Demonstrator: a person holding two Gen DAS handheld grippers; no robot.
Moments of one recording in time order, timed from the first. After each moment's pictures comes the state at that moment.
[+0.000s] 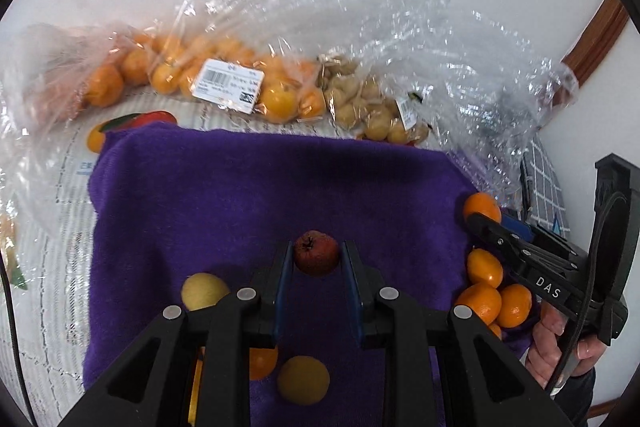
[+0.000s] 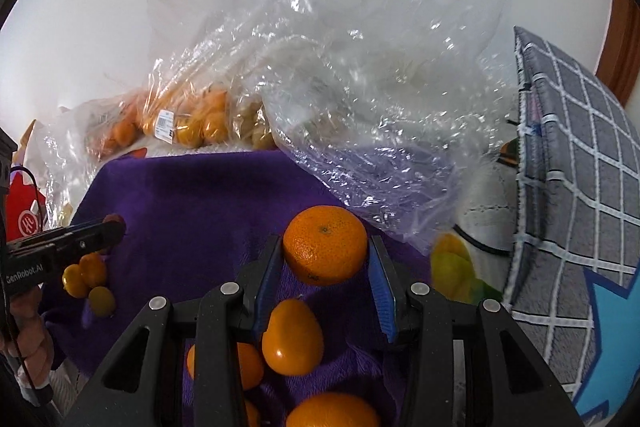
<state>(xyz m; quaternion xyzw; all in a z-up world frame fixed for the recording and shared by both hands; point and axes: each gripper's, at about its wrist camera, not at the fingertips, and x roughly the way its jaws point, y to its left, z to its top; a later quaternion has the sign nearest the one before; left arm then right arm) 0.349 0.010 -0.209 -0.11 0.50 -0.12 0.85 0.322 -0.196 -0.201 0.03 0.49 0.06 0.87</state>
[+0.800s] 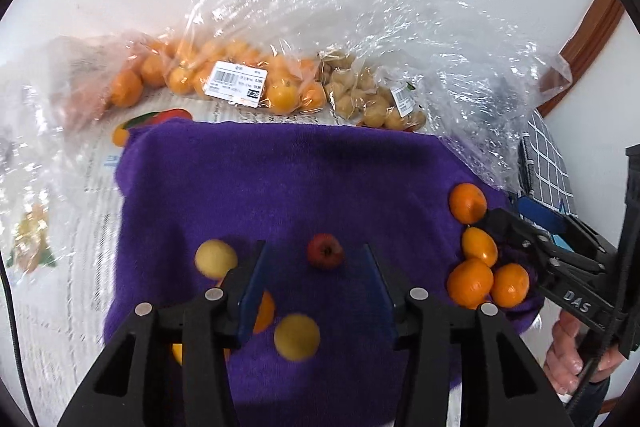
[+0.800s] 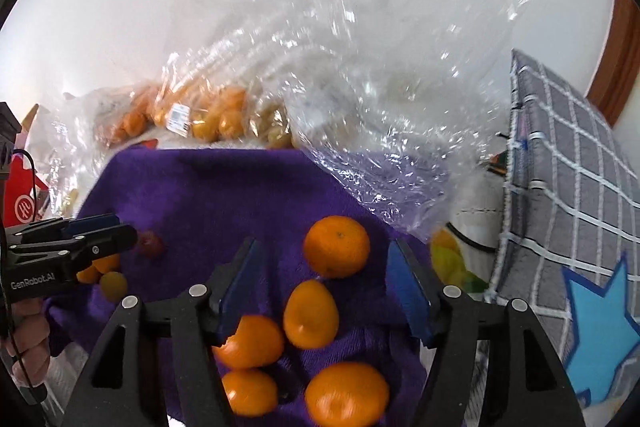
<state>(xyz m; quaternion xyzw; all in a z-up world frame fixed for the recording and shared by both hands) 0.322 0.008 -0.187 -0.08 0.50 -0.09 0.86 0.302 -0.179 -0.175 0.00 0.48 0.06 0.88</state>
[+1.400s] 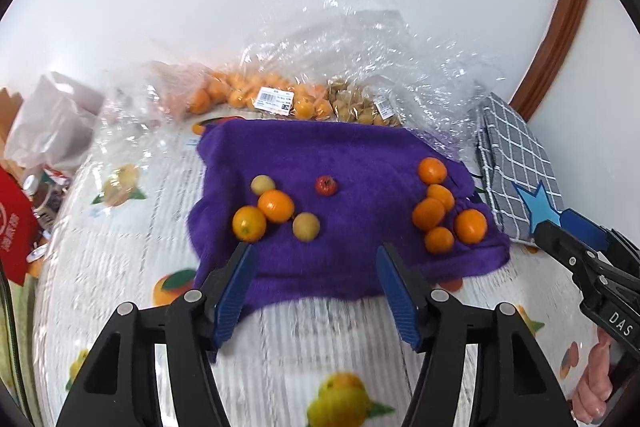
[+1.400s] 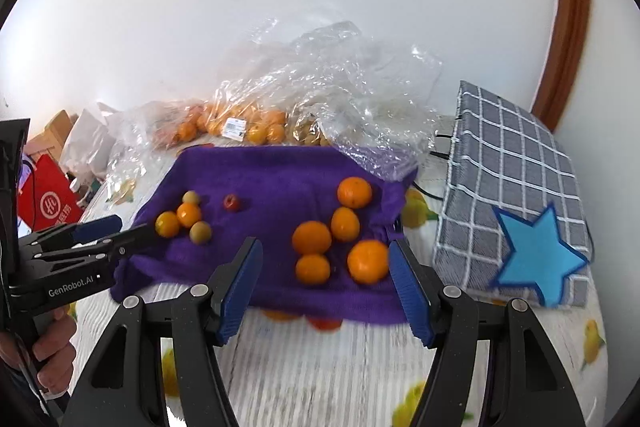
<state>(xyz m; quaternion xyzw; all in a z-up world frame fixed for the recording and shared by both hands) 0.195 0.026 -0.122 -0.05 0.44 -0.04 0.89 0.164 -0.157 -0.080 0.00 0.44 0.04 0.90</state>
